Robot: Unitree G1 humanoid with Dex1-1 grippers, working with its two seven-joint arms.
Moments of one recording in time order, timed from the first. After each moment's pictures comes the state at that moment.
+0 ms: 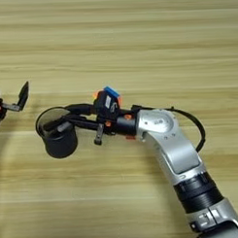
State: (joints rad) left arm -0.32 0.26 0.11 0.57 -0.08 -0.48 -0.29; right arm -0.31 -0.32 0.26 -0.11 0.31 0.13 0.97
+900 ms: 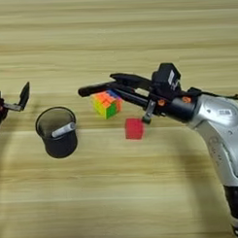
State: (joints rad) left arm -0.35 0.25 0.11 0.62 -0.08 -0.49 -0.28; right arm -0.21 -0.52 -0.04 -0.34 0.50 0.23 0.95
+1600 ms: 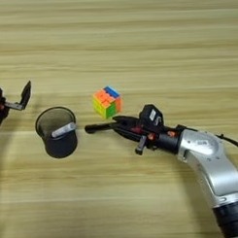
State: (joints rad) left arm -0.36 0.25 0.10 0.64 -0.07 -0.51 -0.27; right arm -0.11 -0.47 0.11 -0.04 0.34 0.09 0.95
